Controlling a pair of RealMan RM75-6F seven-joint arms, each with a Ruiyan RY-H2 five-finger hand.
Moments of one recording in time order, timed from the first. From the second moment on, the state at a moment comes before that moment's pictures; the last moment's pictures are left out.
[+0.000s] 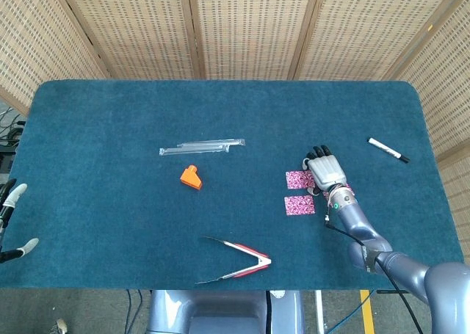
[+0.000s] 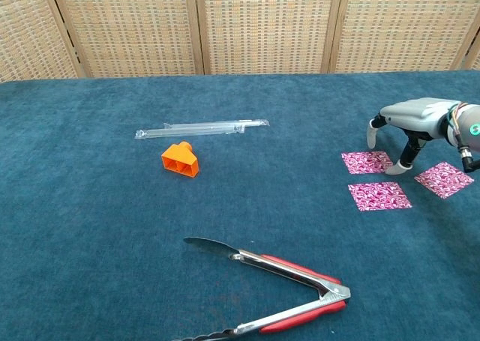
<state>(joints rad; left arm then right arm) -0.07 -0.98 -0.02 -1.69 1.52 1.49 -0.01 0.81 -1.62 0.15 -0.96 -1.04 0.68 -0.26</state>
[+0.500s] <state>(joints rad) -0.07 -0.98 -0.01 -1.68 1.52 1.49 -0.01 0.81 -1.63 0.15 -0.95 -1.04 0.67 -0.26</state>
